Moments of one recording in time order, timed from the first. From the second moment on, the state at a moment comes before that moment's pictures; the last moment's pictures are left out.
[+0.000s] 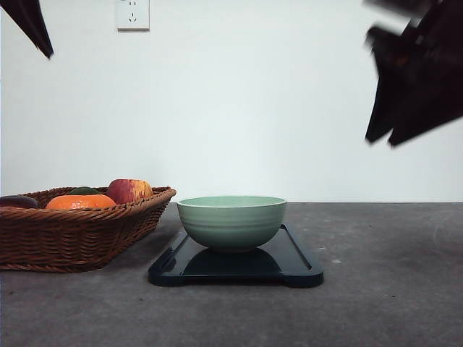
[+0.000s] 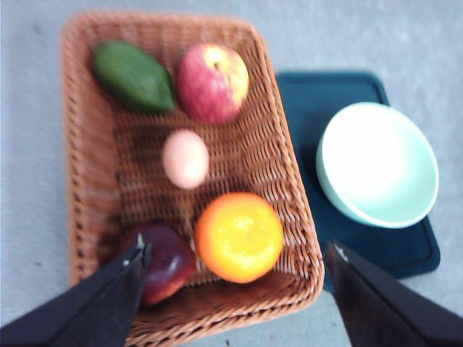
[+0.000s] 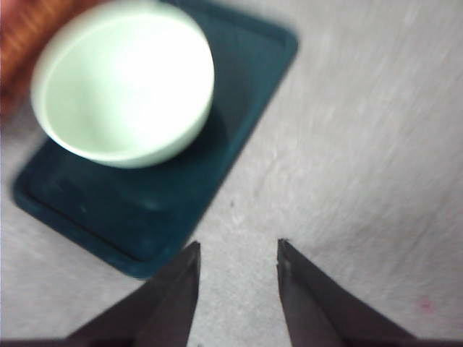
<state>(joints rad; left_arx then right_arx) -0.17 1.12 1.13 -0.83 0.22 -0.12 0.44 1.02 0.76 -0.45 -0.10 0.07</state>
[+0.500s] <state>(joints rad) -0.20 1.48 1.34 -0.89 0.15 -0.12 0.44 0.84 0.76 -0.55 -0.10 0.07</state>
